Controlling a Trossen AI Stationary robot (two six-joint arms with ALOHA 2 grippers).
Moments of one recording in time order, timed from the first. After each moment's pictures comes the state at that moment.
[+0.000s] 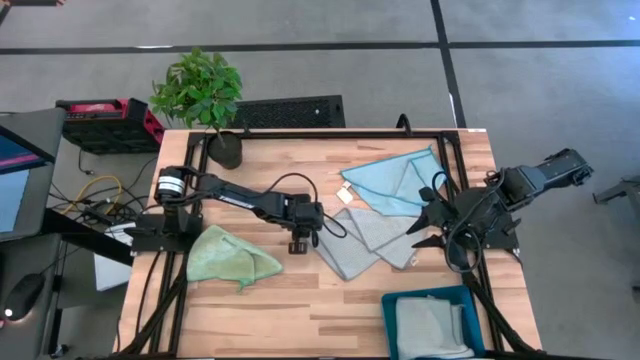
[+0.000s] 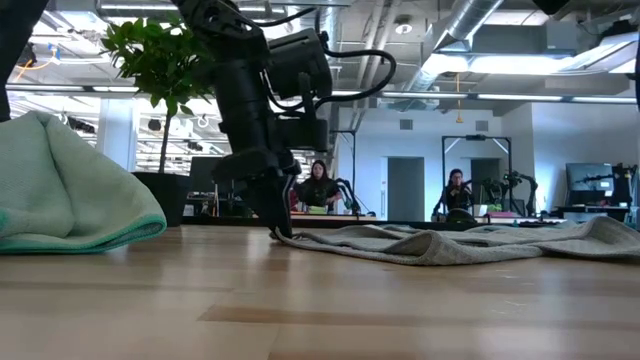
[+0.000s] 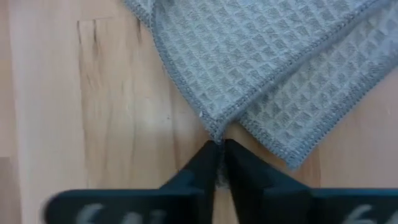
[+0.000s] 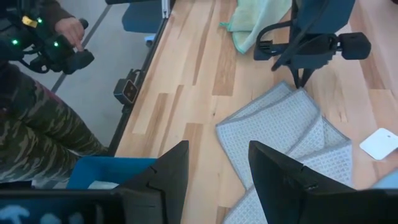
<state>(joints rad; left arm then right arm) 0.01 1.92 1.12 -0.43 -0.07 0.08 0.43 0.84 1.02 -0.84 0.03 0.25</state>
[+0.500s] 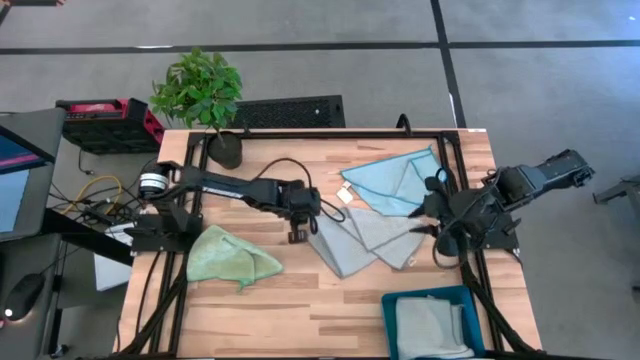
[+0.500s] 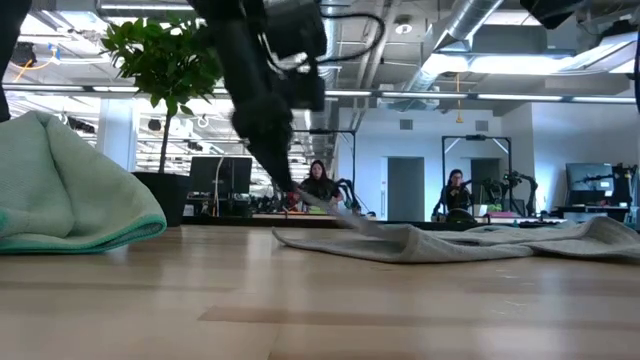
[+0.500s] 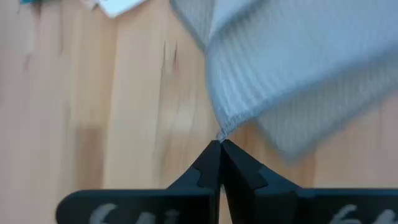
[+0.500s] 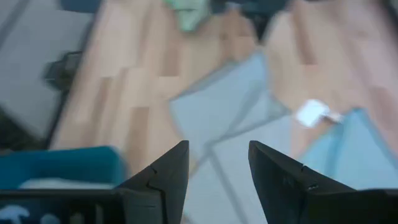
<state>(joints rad) 0.04 1.78 1.21 -0.58 -0.12 0.00 0.40 0.85 1.02 -0.97 0.22 0.25</state>
